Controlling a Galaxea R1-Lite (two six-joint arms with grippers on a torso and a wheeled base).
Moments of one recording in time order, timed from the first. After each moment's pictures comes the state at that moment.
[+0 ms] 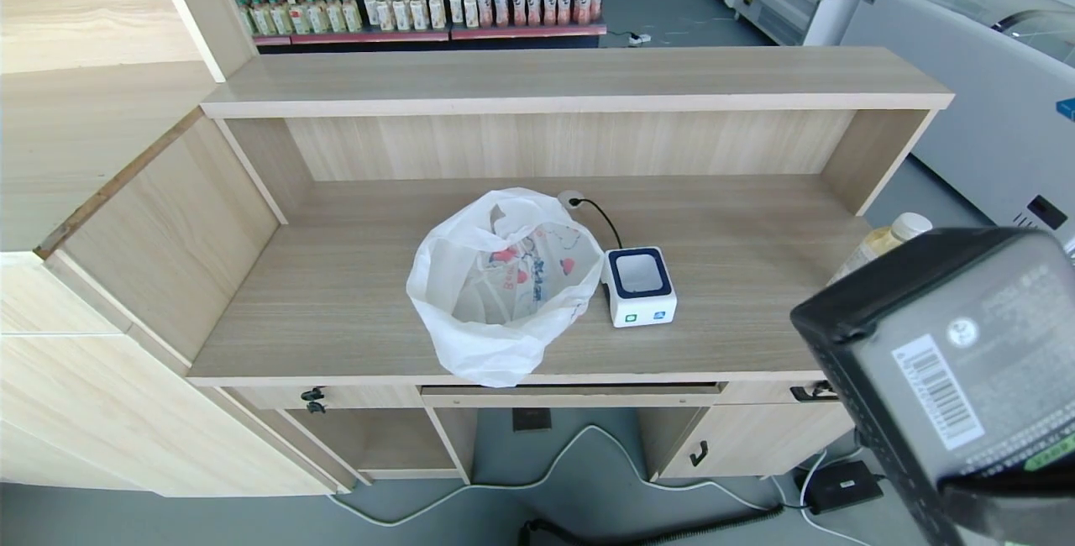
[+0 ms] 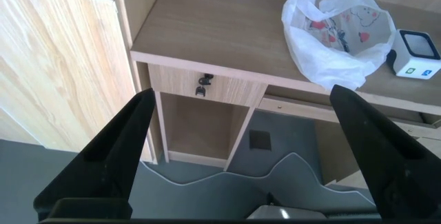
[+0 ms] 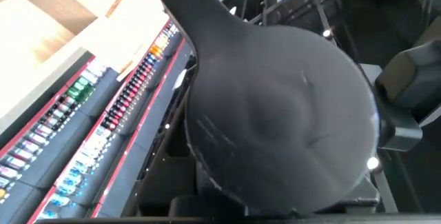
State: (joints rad) left arm 0.00 0.00 0.00 -0.05 0.06 -0.16; right arm 0.67 1.05 -0.60 -0.45 0.77 -2.75
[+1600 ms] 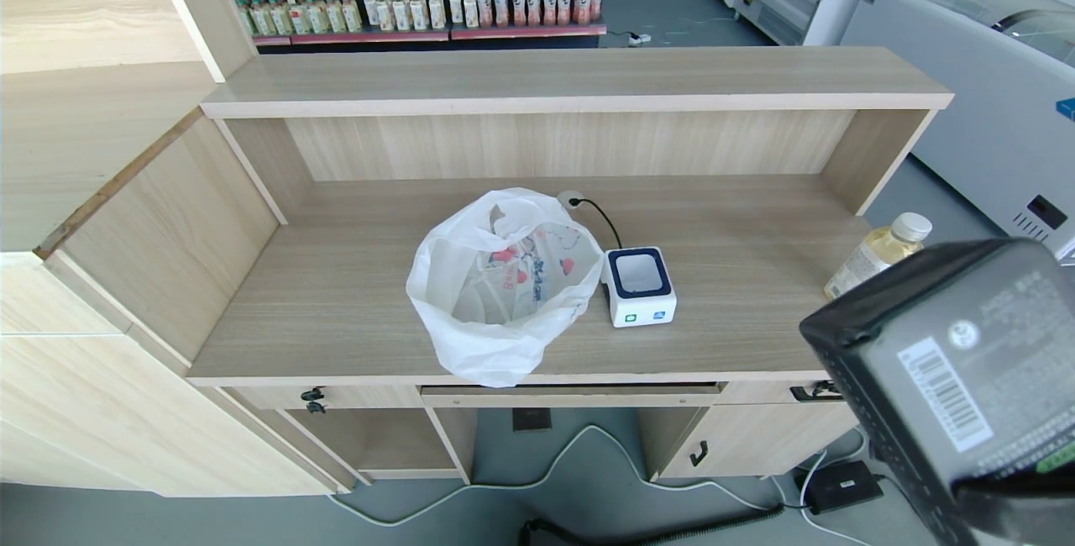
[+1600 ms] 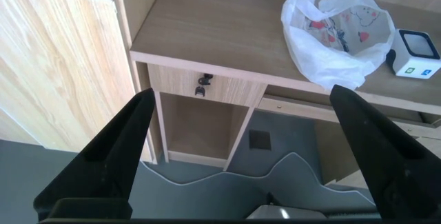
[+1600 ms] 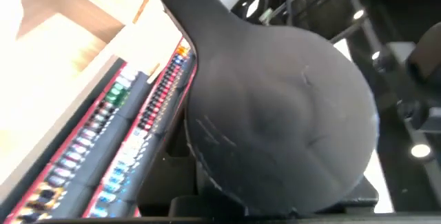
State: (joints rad) left arm 0.00 0.00 0.00 -0.05 0.06 -0.16; right arm 0.65 1.02 -0.60 -0.42 0.75 -2.64
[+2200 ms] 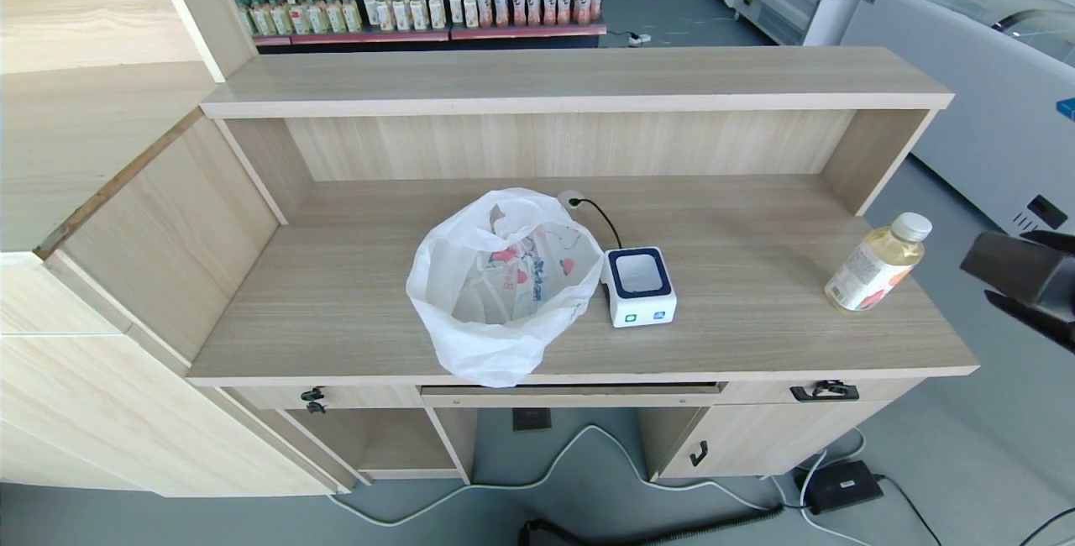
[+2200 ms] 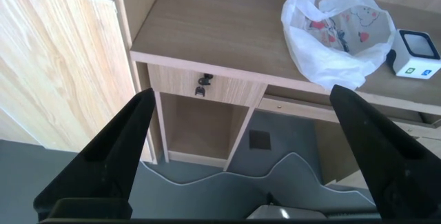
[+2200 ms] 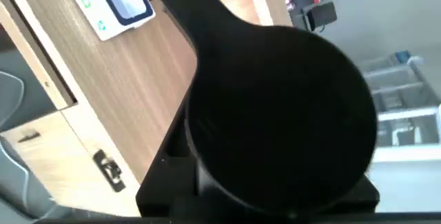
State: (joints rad) left arm 0.00 0.00 0.00 -0.05 0.06 -0.16; right arm -0.11 0.94 -0.53 -0.41 0.53 -1.27
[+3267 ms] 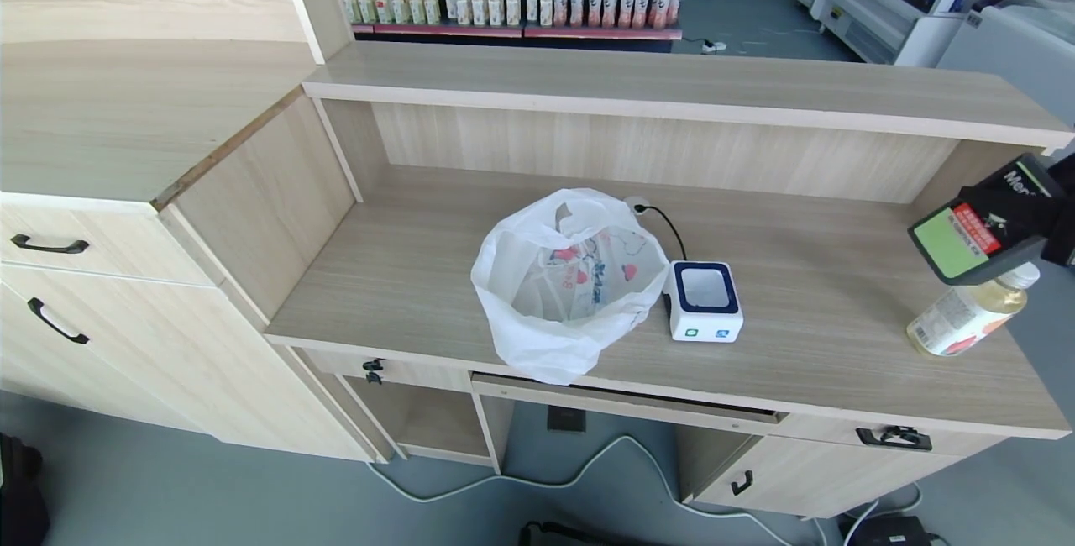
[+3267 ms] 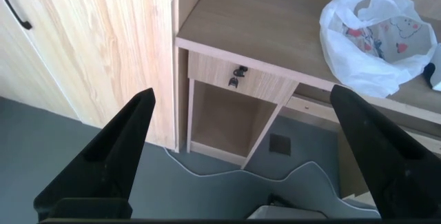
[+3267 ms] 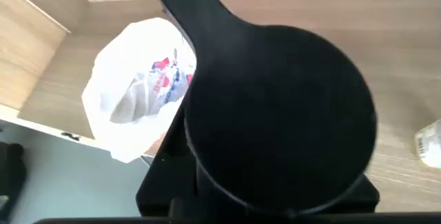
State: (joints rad) left arm 0.00 0.00 0.00 -0.05 0.06 -0.16; right arm -0.20 1.28 -0.80 -0.41 0.44 0.09
